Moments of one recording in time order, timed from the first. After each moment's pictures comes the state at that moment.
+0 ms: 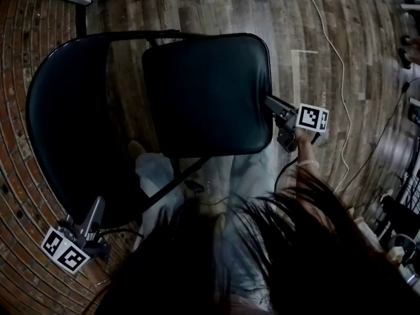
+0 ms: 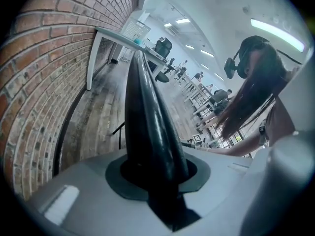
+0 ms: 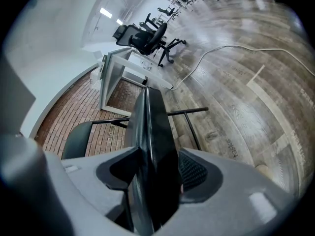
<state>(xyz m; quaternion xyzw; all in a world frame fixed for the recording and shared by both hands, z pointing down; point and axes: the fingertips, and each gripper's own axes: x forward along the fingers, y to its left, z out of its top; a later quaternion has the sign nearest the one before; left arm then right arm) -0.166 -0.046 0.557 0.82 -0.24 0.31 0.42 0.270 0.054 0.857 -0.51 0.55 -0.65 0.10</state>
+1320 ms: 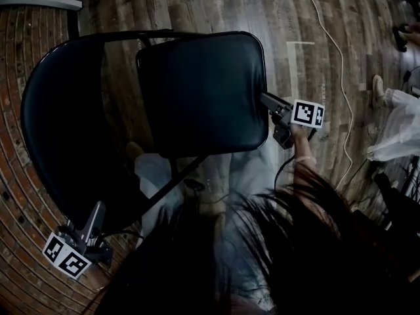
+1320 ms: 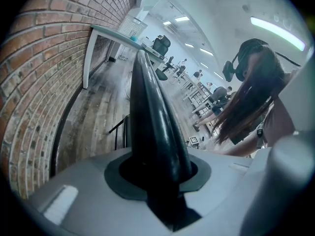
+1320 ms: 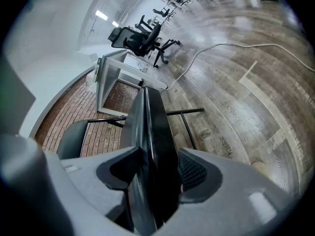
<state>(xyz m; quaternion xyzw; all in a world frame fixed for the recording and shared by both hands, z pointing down) -0.139 -0.036 0.557 0.82 -0.23 0.31 0.43 0.278 0.072 0.882 -0.52 0.54 -0.66 0.10</state>
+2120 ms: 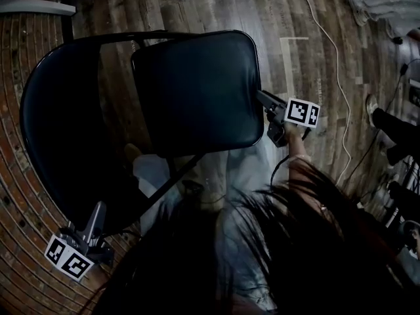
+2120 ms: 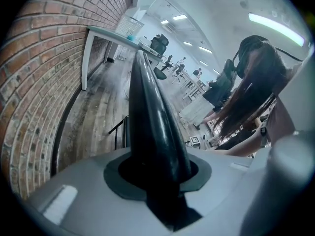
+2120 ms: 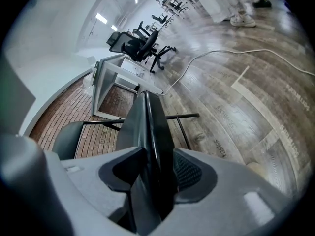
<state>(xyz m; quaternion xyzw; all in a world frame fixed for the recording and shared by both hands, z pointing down) -0.126 -0.033 0.556 0.82 -0.23 0.32 0.41 0.287 0.080 0.884 -0.55 0.52 -0.65 0.10</state>
